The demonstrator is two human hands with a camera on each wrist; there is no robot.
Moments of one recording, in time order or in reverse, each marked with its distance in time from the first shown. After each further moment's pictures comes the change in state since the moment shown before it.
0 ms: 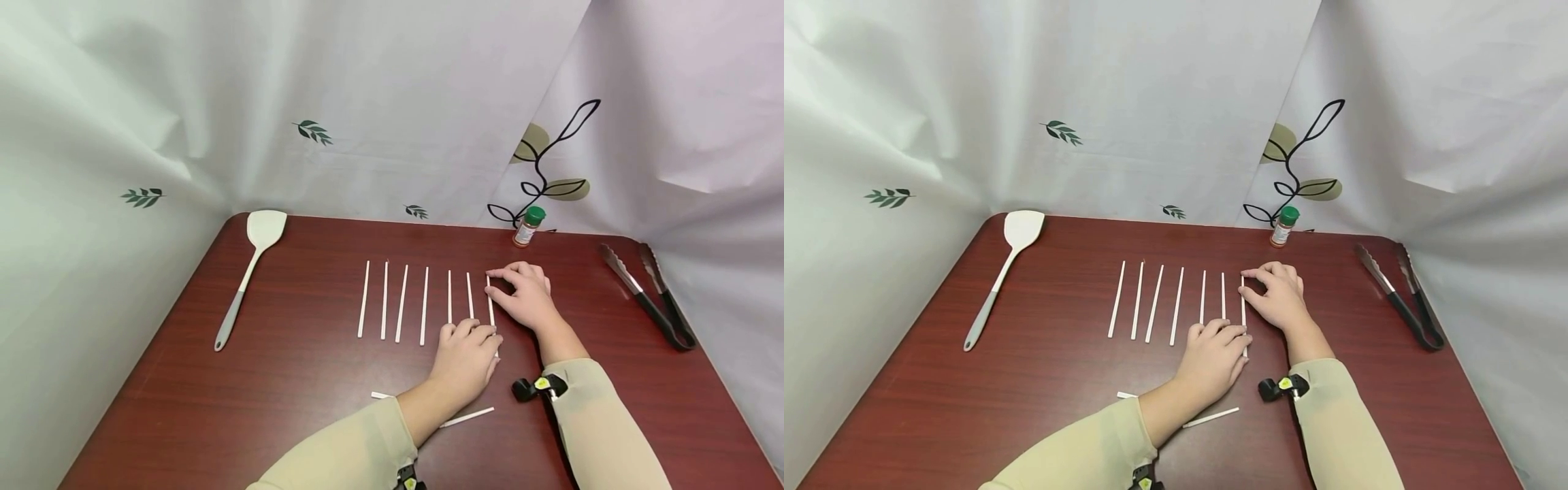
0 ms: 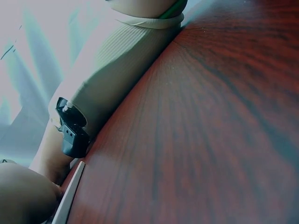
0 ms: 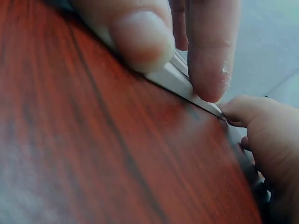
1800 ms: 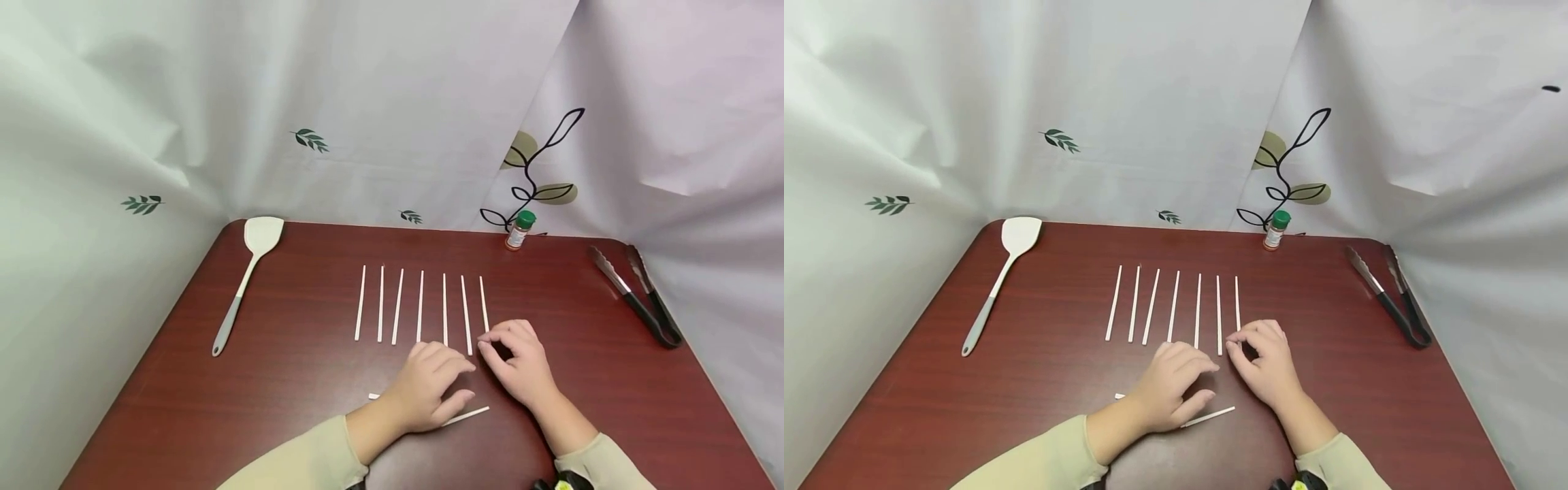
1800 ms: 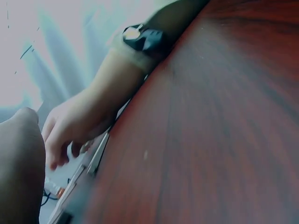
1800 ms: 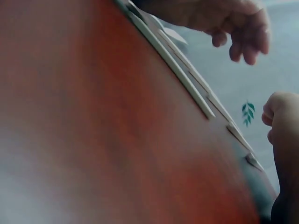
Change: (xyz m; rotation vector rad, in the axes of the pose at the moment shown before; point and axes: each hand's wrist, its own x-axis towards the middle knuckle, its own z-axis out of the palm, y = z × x) left_hand -0.054 -0.050 -0.031 -0.416 0.267 0.343; right_hand -0.101 -0.062 0.015 0.273 0.358 -0.357
